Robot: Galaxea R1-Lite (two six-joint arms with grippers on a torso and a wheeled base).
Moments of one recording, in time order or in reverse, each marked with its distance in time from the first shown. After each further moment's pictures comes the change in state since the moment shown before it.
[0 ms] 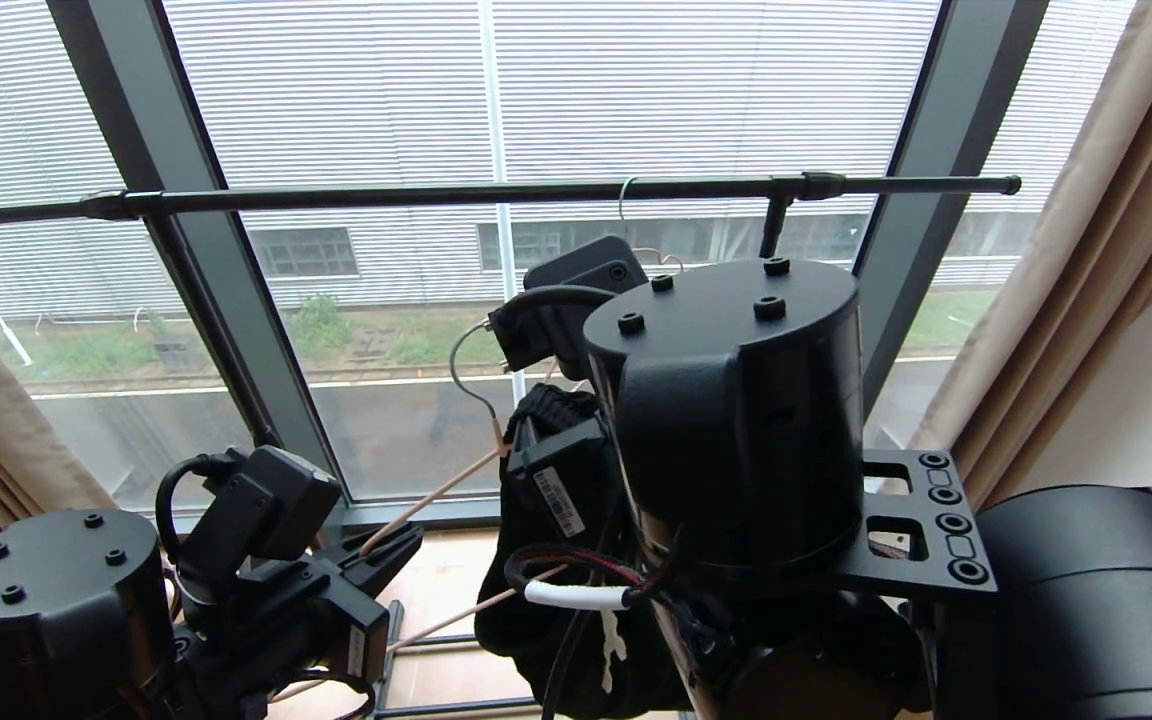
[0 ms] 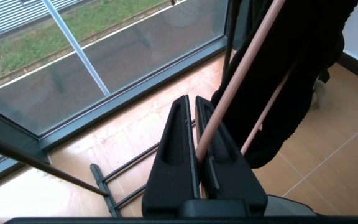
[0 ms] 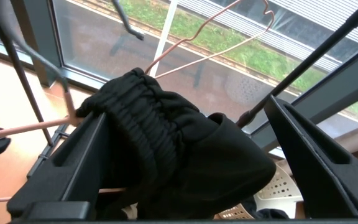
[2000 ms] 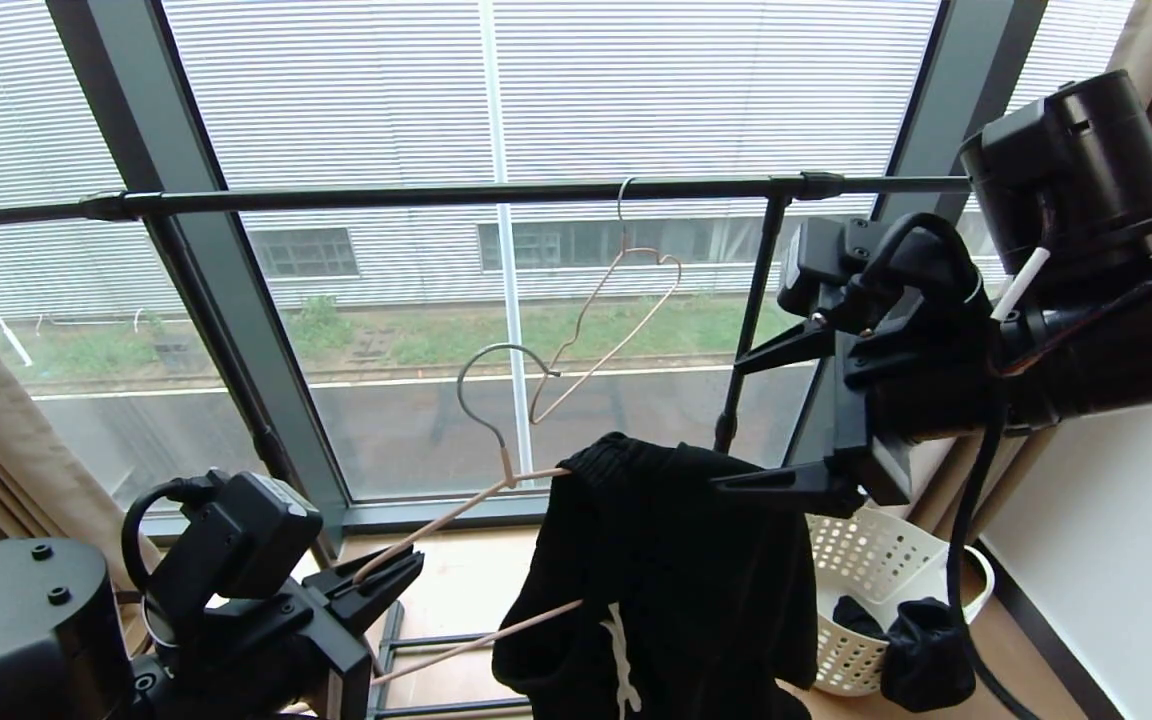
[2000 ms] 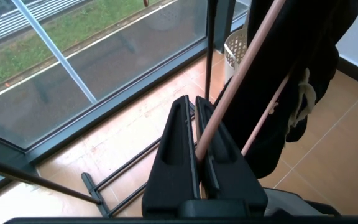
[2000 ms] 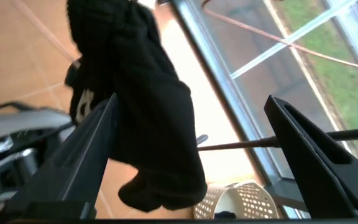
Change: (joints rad) left arm -0.021 -0.060 0.049 0.000 -0.069 0.019; right arm -0.561 -0.212 -0.148 0.750 1.197 -0.556
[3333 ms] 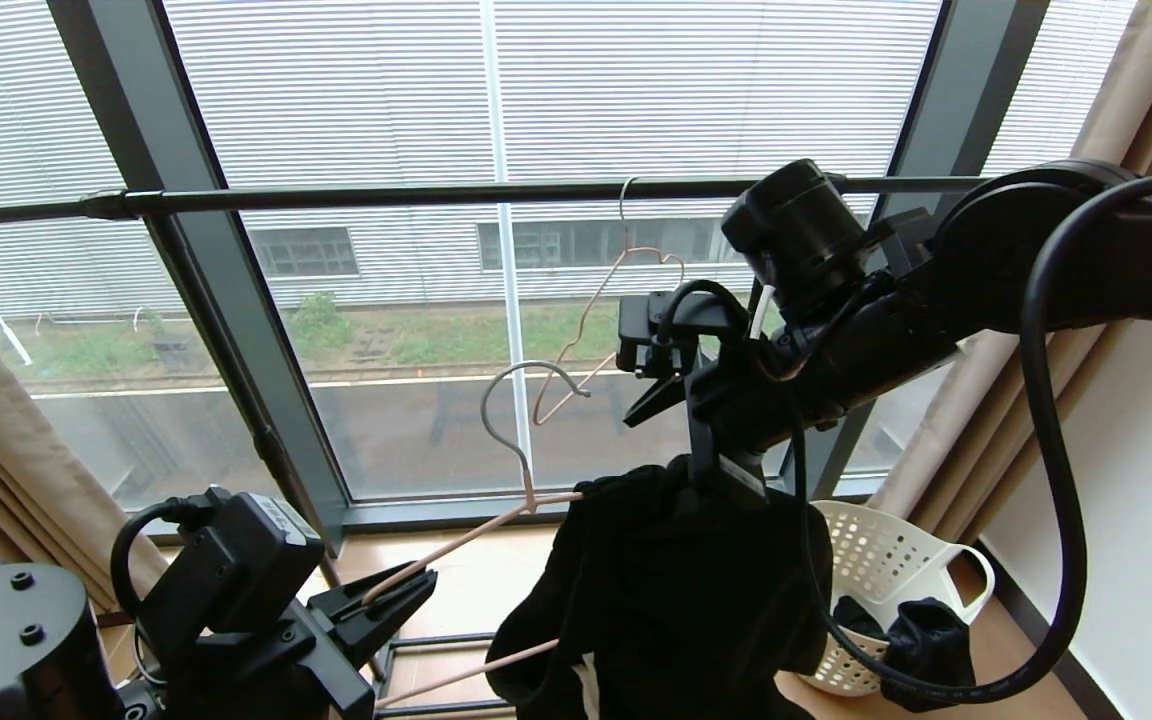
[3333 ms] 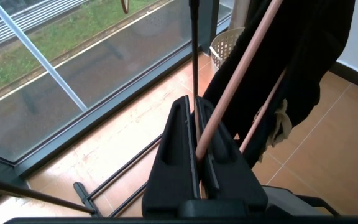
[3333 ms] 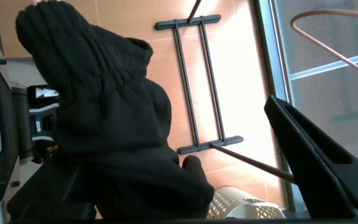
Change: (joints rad) left arm -0.070 -0.026 0.011 0.001 0.002 0.002; right arm 0.065 0.337 -0.359 0.244 0.097 -0.094
